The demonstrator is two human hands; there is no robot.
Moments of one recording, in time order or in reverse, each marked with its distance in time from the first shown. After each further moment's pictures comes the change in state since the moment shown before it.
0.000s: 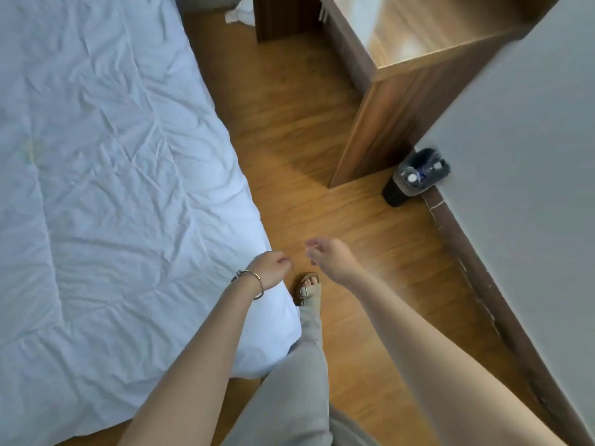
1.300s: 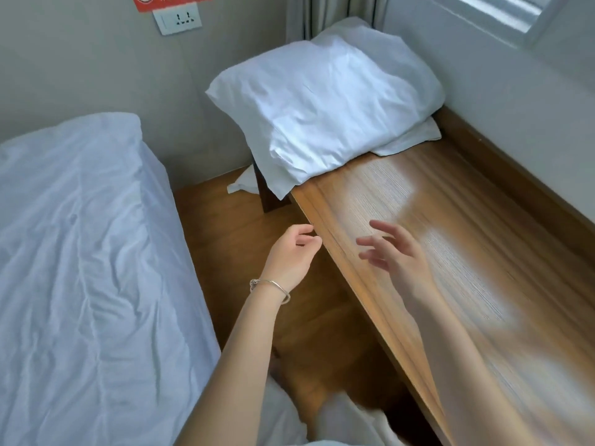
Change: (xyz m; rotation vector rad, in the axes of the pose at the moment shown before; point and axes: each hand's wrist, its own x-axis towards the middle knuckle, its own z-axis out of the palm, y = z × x) left_hand 0.465 0.496 -0.588 -0.296 0.229 0.406; right_hand 0.574 -0.434 -0.447 0.650 0.517 -0.168
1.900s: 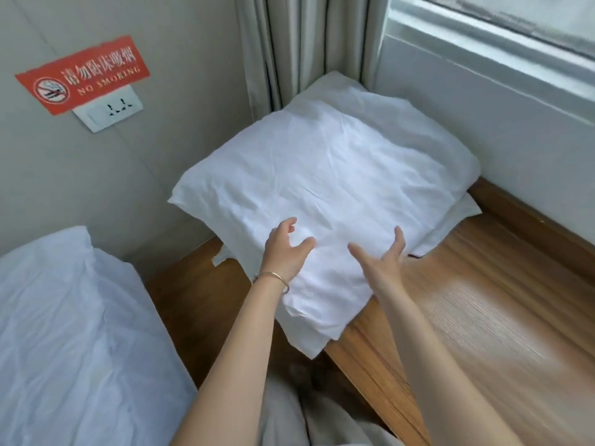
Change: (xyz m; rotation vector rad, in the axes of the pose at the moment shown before) left_hand 0.371 0.089 -0.092 0.110 -0.051 0.050; right_hand 0.338 -0.044 0.122 0.018 0.356 0.353
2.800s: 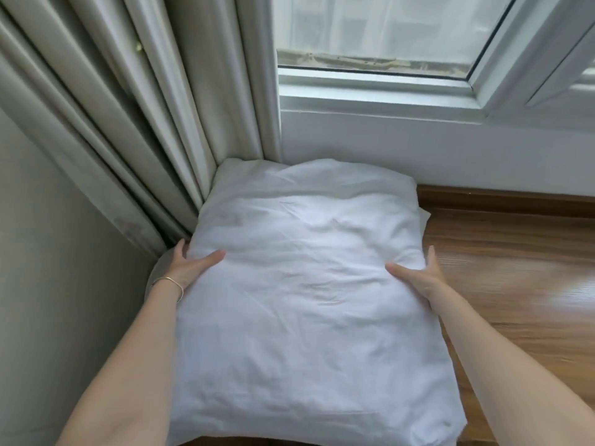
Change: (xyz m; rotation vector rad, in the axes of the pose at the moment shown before) left_hand 0.397 0.075 -0.107 0.228 -0.470 -0.029; right_hand 0.083 -0.050 0.008 0.289 0.572 0.380
